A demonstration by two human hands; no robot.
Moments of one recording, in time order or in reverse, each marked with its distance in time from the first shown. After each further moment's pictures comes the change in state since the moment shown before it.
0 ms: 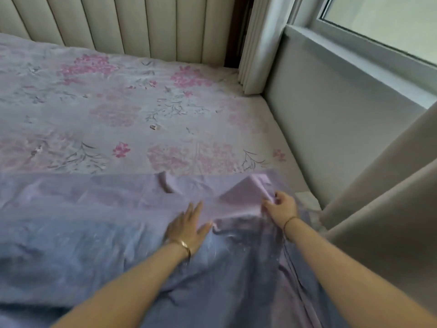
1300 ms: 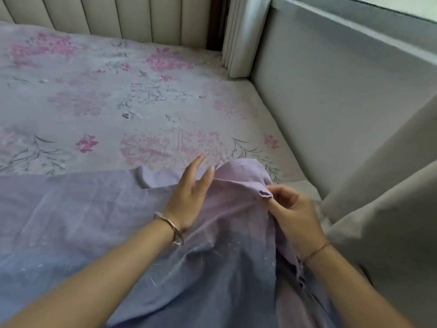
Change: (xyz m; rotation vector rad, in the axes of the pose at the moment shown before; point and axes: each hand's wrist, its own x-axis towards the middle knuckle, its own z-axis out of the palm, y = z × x) left_hand 0.026 0.056 -0.044 -0.834 0.194 0.316; right_hand -0.046 -0.013 -0.008 0.509 -0.014 -0.195
